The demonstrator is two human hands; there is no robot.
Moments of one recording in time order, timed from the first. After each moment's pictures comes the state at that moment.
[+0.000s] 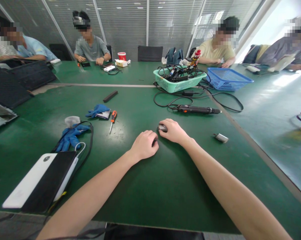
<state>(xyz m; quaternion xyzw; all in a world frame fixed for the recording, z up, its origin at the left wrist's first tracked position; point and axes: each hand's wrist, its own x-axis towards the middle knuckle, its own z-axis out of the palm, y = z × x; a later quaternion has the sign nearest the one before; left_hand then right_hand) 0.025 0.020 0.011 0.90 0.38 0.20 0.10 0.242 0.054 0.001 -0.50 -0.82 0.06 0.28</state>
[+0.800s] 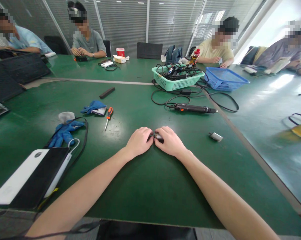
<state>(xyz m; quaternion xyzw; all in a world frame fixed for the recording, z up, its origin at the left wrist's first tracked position) 0.031 0.026 0.000 0.89 0.39 0.21 0.10 0.228 -0.007 -0.001 -0.48 -0.82 0.05 0.30</state>
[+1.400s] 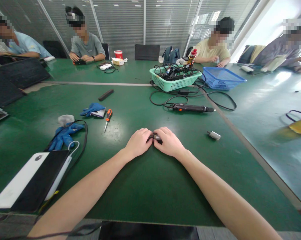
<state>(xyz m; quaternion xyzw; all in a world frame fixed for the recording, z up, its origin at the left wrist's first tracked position) 0.031 0.026 0.000 0.90 0.36 0.20 0.10 0.229 -0.010 -0.002 -0.47 -0.83 0.04 0.30</state>
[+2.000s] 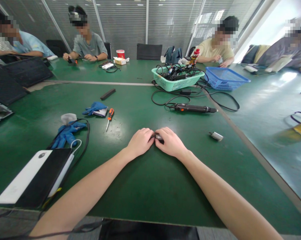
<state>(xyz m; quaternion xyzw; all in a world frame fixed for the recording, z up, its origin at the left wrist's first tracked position) 0.031 0.027 -0.002 0.91 0.36 0.19 0.08 0.227 -0.012 -0.001 -0.47 -0.83 0.04 0.31</state>
